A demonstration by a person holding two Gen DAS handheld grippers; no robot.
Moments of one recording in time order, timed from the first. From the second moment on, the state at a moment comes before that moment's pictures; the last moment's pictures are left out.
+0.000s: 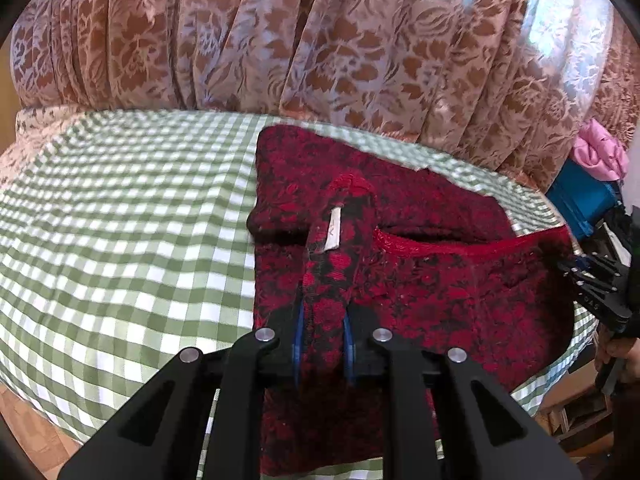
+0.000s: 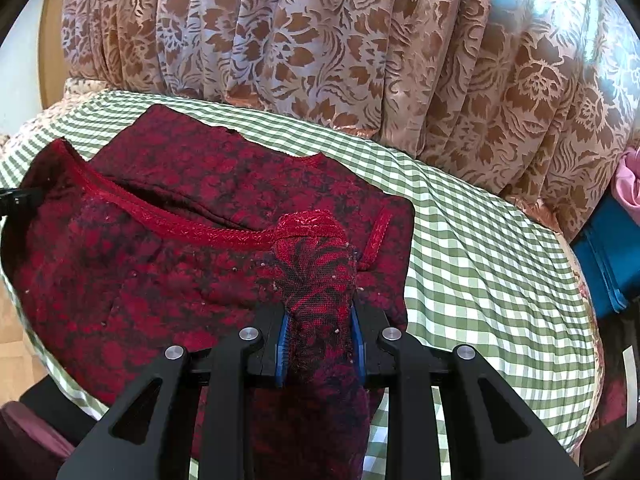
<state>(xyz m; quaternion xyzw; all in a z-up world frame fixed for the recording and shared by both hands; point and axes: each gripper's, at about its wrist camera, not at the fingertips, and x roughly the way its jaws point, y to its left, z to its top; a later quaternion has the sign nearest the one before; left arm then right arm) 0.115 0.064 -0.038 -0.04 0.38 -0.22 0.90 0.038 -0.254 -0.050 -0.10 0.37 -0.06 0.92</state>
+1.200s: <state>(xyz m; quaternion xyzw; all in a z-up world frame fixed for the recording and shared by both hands) 0.335 -0.005 -0.083 0.01 0.42 -0.13 0.90 0.252 -0.362 -0.105 0.03 0.42 -0.14 0.89</state>
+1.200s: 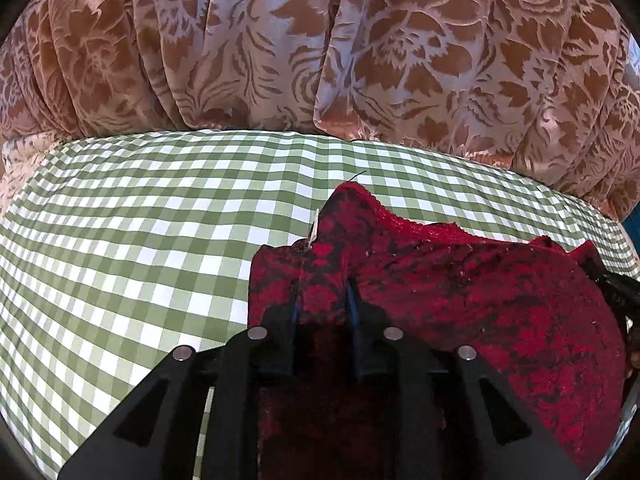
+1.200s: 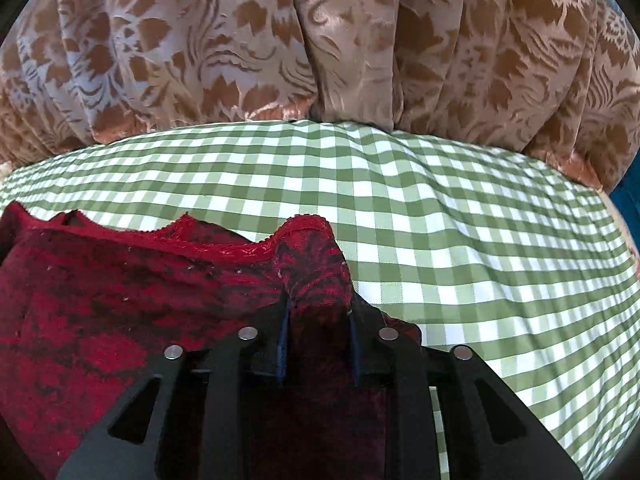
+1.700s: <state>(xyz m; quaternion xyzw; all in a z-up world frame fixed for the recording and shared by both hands) 0.218 0.087 -0.076 -0.11 0.43 -0.19 0.88 0.110 -0.408 -0.090 0.20 0.40 -0.04 0.89</state>
